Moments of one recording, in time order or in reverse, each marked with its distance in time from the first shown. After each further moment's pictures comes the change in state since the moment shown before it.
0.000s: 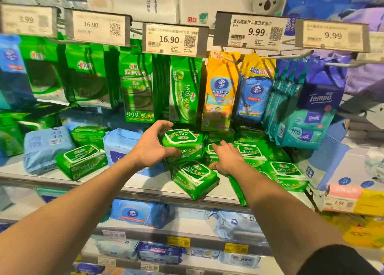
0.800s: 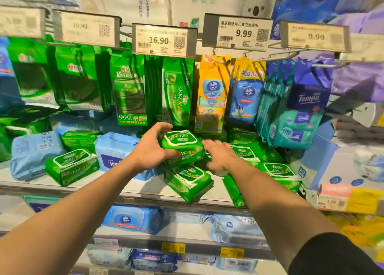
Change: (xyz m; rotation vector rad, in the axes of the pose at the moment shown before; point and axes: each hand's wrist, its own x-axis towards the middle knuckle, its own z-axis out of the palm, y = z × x) left_hand 0.008 -0.003 0.016 0.032 0.002 0.060; right_hand 0.012 0.011 -0.006 -0.003 0.014 -0.196
